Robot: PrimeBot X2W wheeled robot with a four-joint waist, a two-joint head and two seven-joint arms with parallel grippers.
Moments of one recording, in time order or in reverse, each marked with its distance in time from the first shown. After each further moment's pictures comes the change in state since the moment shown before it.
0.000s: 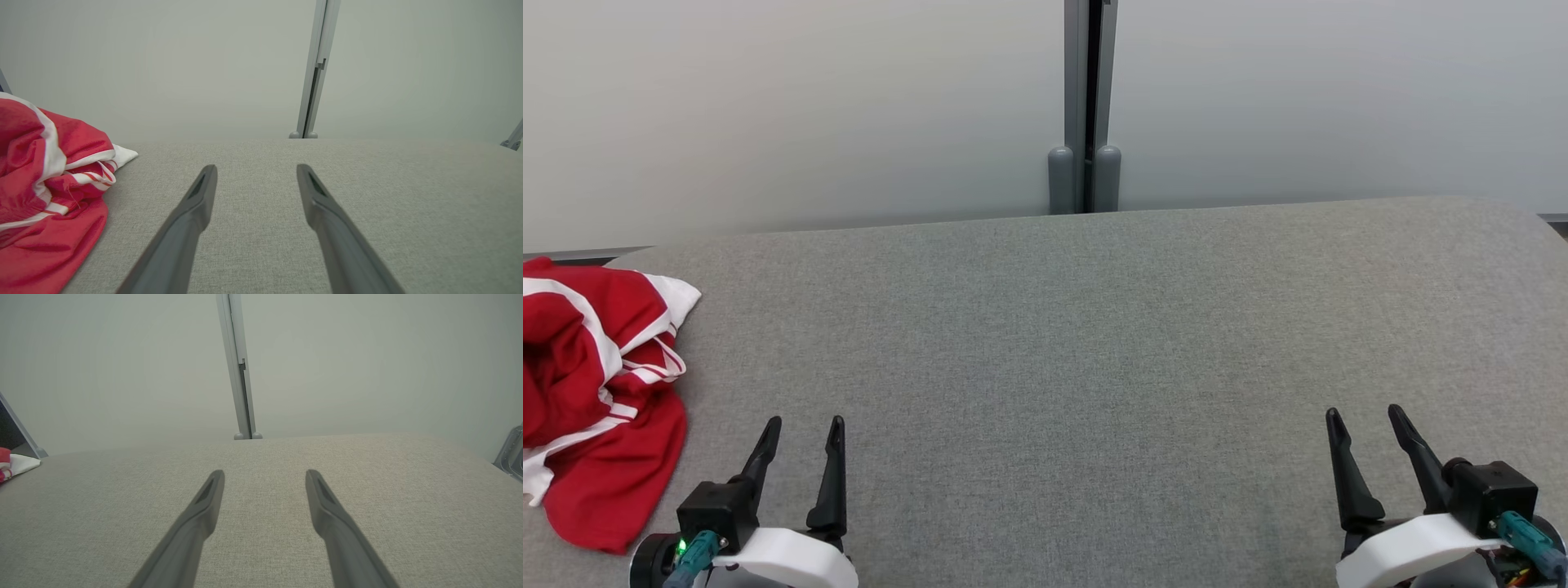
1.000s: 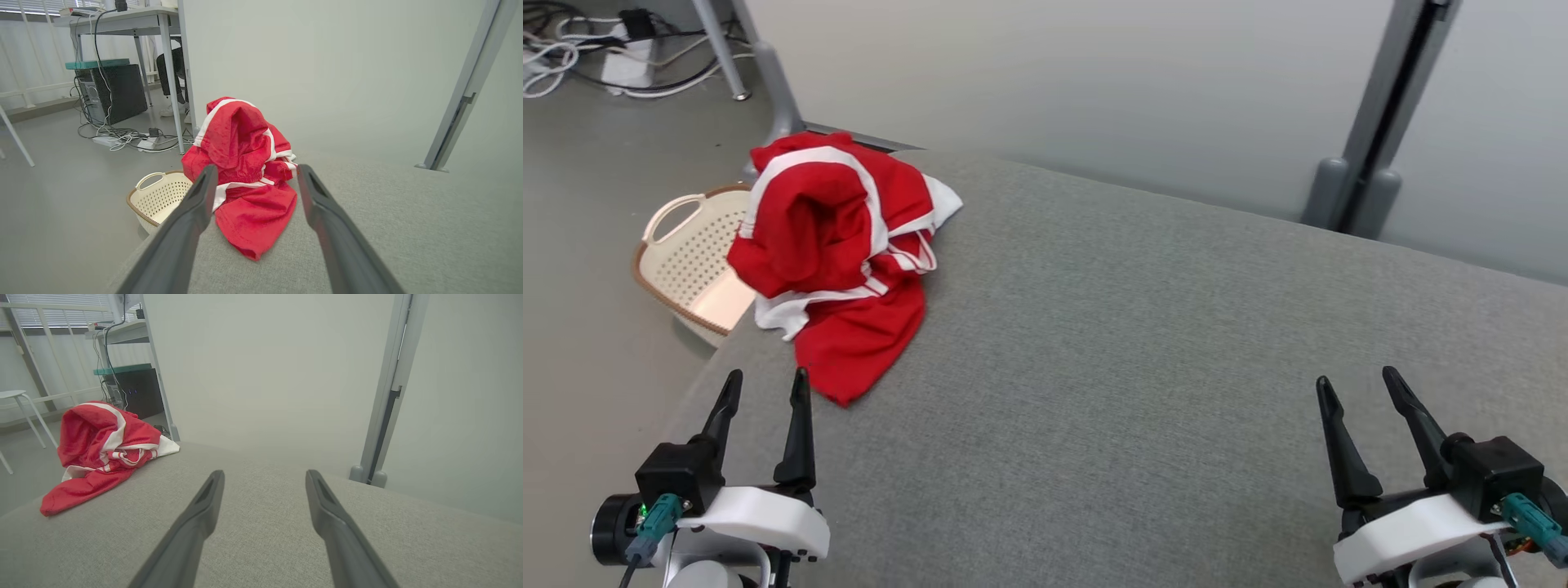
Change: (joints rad) left arm -0.068 0.028 0.031 -0.020 -0.009 0.018 -0.001; right arm 0.009 -0.019 0.028 -0.162 -0.040 0.000 0.058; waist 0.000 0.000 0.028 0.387
